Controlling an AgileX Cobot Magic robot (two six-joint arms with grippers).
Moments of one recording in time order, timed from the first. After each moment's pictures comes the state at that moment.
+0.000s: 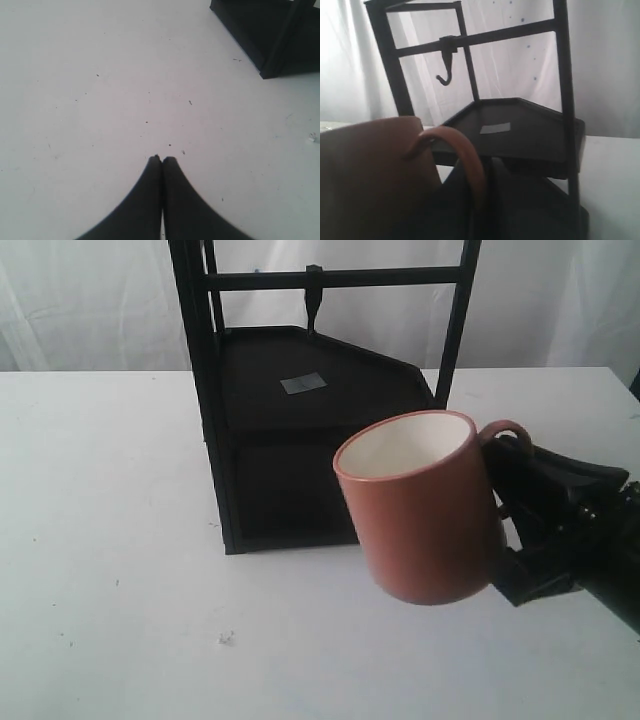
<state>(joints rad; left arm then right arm) -0.01 0.01 0.02 -0.16 0.48 0.08 0.72 0.84 -0.20 0.23 -0.64 0.05</state>
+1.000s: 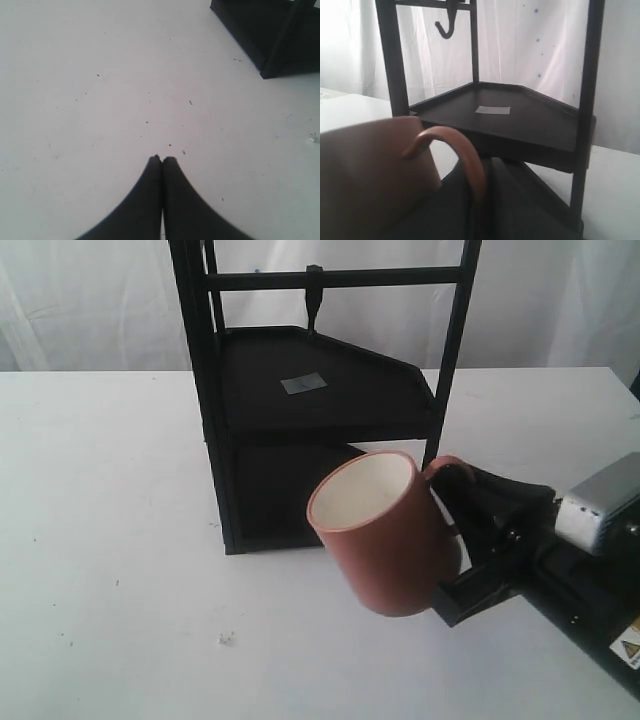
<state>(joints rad) -0.01 0.01 0.02 -0.16 0.48 0.08 0.59 1.28 -0.14 -0.04 -1.12 0.10</state>
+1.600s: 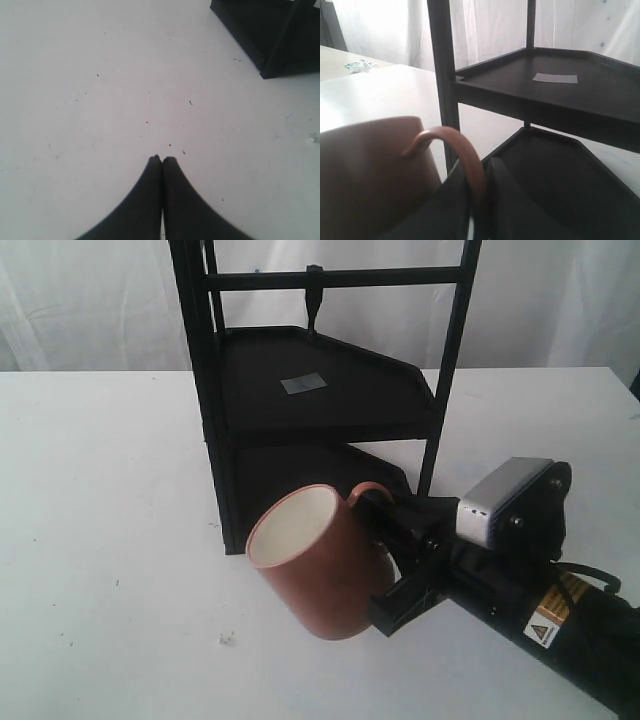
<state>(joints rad) -0.01 0.01 0.02 -0.16 0.48 0.08 0.59 1.54 -0.26 -0.23 -1.19 0.18</state>
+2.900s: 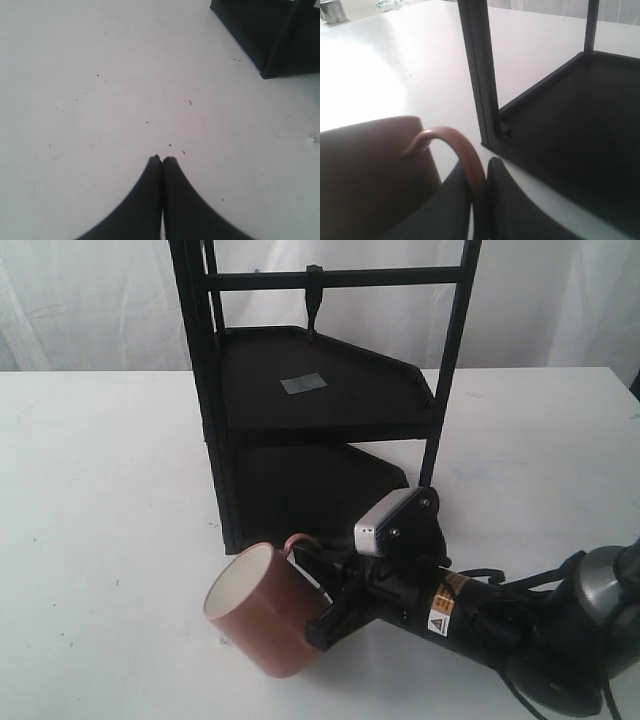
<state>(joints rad) -0.01 0.01 0.02 -0.16 0.48 0.08 0.59 1.96 -0.49 -0.41 -1.19 0.26</state>
